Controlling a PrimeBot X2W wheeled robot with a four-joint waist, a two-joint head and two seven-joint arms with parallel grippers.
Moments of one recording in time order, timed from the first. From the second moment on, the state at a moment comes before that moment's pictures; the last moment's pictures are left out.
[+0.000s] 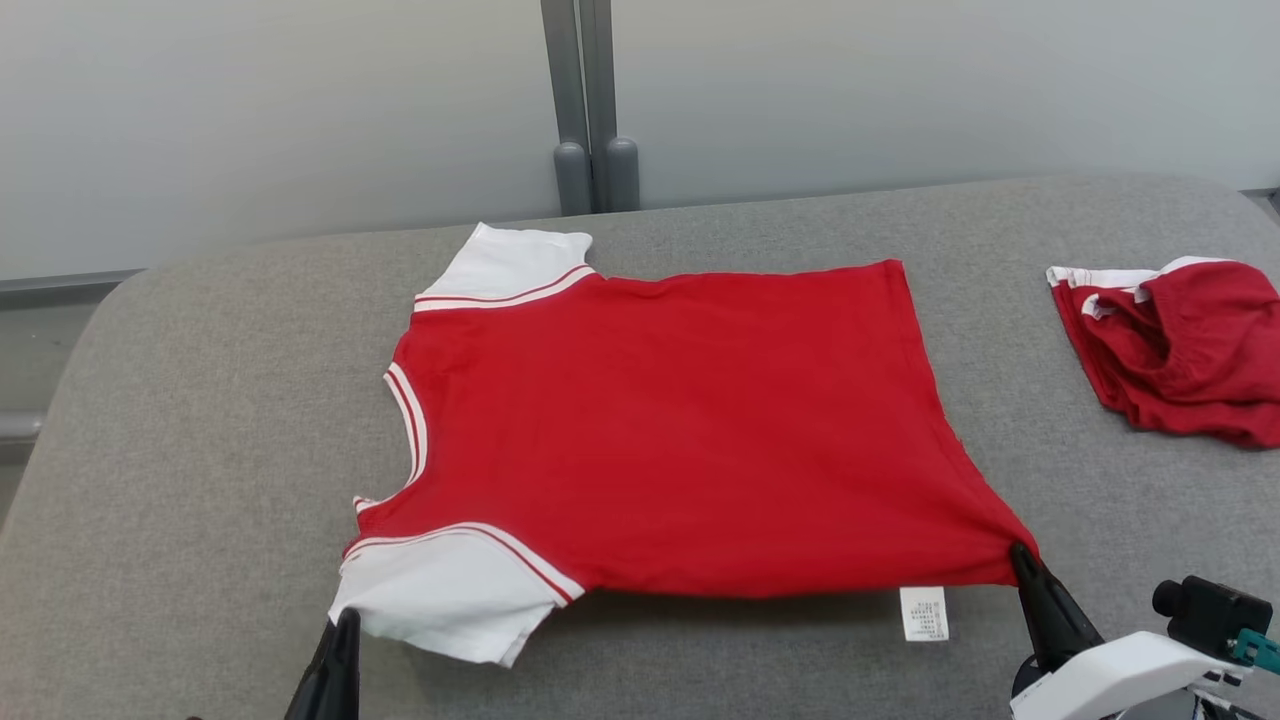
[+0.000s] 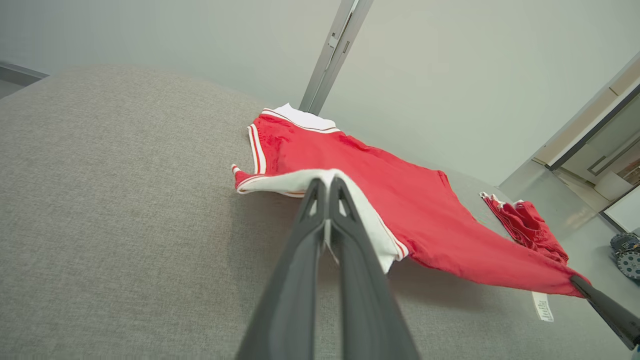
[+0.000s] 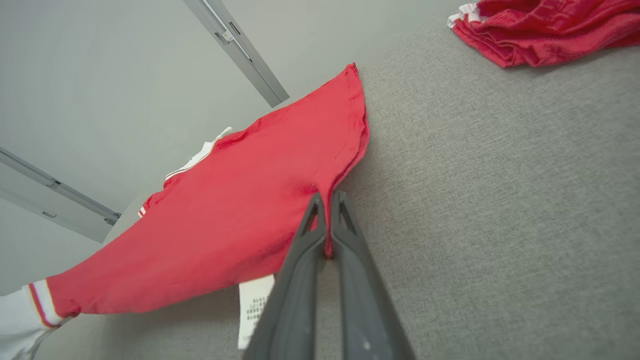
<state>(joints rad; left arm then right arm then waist) 0.38 0.24 -0.18 -0.33 -0.67 0.05 -0.05 0.11 -0.12 0.02 0.11 0.64 0.13 -0.02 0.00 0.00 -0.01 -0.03</state>
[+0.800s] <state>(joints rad) 0.21 0.19 -0.18 -0.12 -0.72 0.01 -0.09 0.05 -0.05 0.01 0.26 0.70 0.13 0.04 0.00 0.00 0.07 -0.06</state>
